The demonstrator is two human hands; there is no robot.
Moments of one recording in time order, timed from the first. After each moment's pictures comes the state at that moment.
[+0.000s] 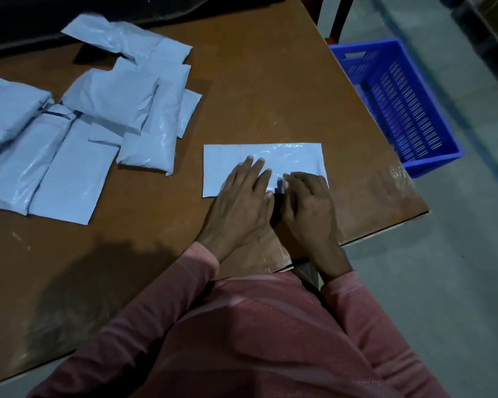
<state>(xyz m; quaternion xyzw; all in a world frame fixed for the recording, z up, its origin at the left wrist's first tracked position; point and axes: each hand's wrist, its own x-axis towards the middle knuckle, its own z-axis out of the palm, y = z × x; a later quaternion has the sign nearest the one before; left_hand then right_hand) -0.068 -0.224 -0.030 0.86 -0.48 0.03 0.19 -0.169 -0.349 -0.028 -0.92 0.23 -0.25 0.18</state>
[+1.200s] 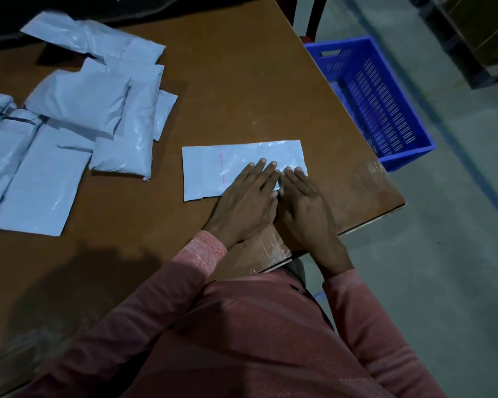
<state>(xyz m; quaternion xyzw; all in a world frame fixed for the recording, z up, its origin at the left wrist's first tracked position) -0.071 -0.262 -0.049 0.81 -0.57 0.03 0.15 -0.188 -0.382 -0.043 -0.96 0.19 -0.14 0.15</state>
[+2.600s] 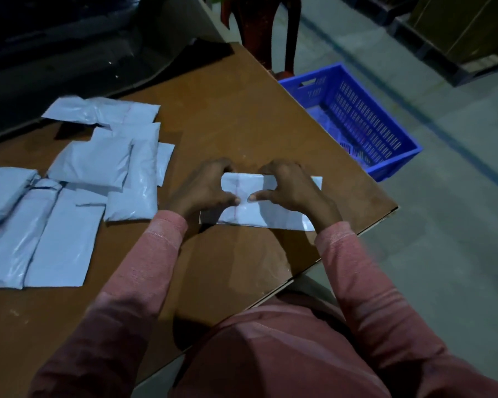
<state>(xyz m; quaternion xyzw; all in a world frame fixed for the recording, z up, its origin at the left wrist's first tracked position) 0.038 -0.264 0.025 0.82 -0.48 -0.19 0.23 -0.117 -0.422 0.022 -0.96 0.20 -0.04 0.21</state>
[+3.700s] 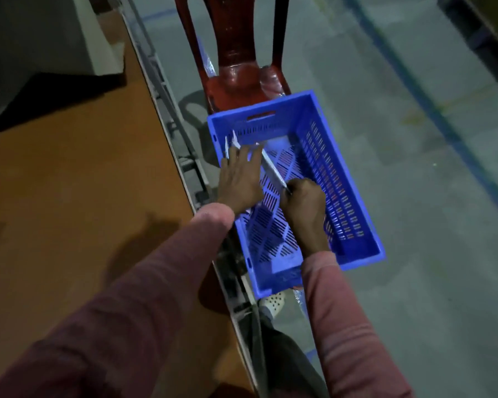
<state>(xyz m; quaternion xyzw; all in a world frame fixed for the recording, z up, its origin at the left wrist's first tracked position) 0.052 -0.745 -0.079 0.89 -0.42 -0.10 0.10 -0.077 -0.839 -0.097 -0.89 0.39 -0.09 0.21</state>
